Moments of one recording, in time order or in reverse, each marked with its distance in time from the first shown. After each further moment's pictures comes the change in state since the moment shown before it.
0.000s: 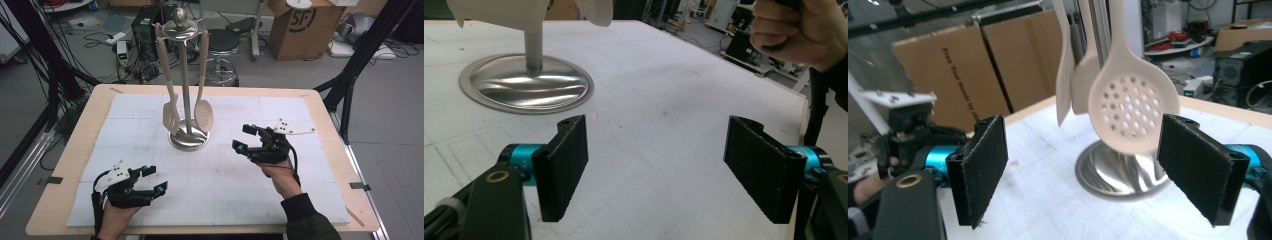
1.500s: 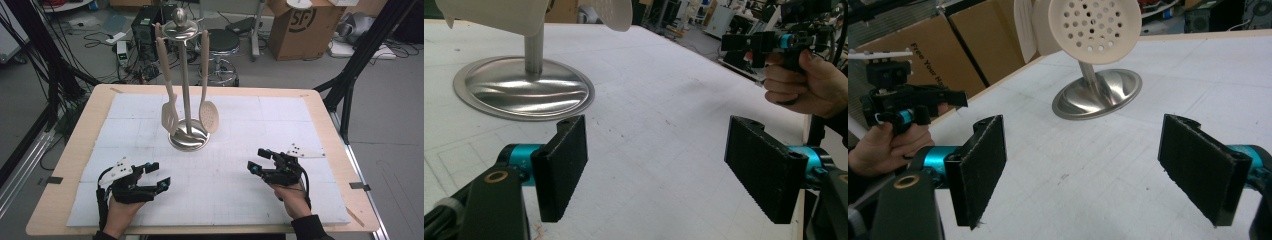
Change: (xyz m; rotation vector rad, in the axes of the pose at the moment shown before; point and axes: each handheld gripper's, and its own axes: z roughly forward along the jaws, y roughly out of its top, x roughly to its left) left arm 0.006 0.000 0.011 -0.021 -0.009 -0.026; right arm -0.008 -0.067 -0.046 0.066 -0.101 0.140
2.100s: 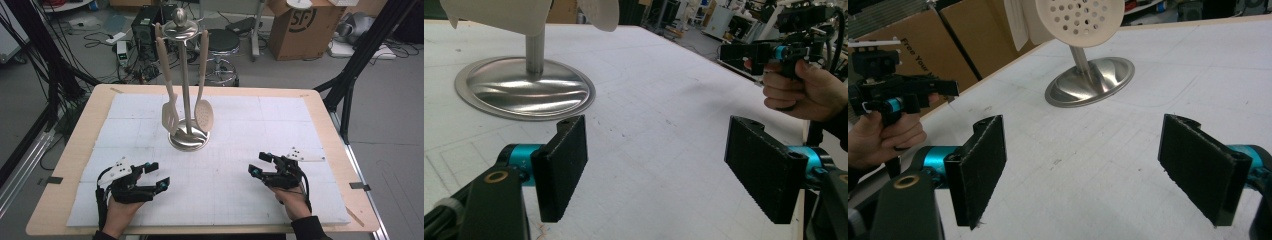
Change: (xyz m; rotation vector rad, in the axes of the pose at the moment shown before) left arm 0.002 -0.001 -0.001 -0.002 0.000 0.000; right arm -0.003 -0.011 -0.003 0.018 -0.026 0.009
